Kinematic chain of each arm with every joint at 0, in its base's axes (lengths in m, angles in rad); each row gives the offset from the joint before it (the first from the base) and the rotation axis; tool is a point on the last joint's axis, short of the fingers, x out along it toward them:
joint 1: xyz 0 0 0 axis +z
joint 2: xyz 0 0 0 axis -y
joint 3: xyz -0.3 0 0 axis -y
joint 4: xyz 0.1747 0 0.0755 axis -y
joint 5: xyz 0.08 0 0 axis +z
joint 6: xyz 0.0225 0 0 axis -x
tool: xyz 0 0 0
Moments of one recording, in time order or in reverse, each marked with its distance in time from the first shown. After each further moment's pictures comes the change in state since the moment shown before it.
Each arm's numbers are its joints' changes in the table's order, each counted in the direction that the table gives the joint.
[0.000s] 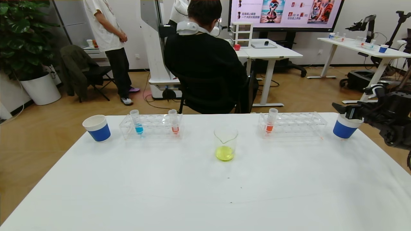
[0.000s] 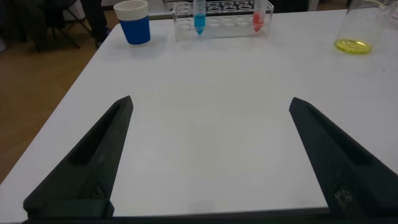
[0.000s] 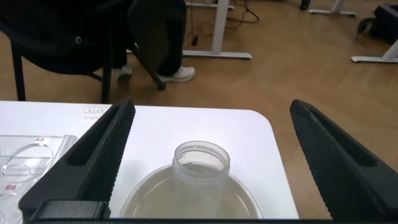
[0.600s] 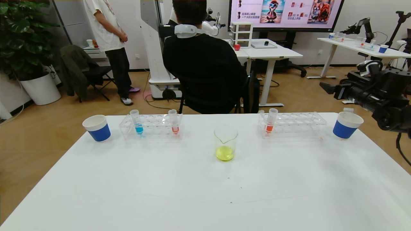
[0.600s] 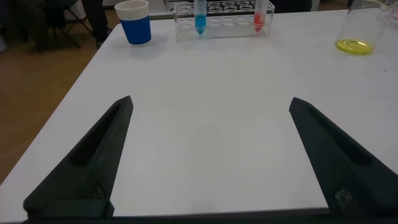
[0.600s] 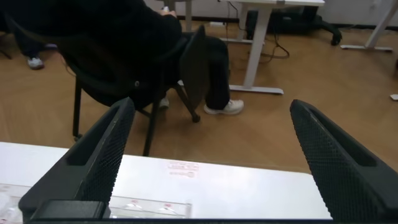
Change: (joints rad) left arm 0.000 0.000 0.000 0.000 0.000 0.000; right arm 0.159 0.151 0.028 -0.061 -0.023 -0.082
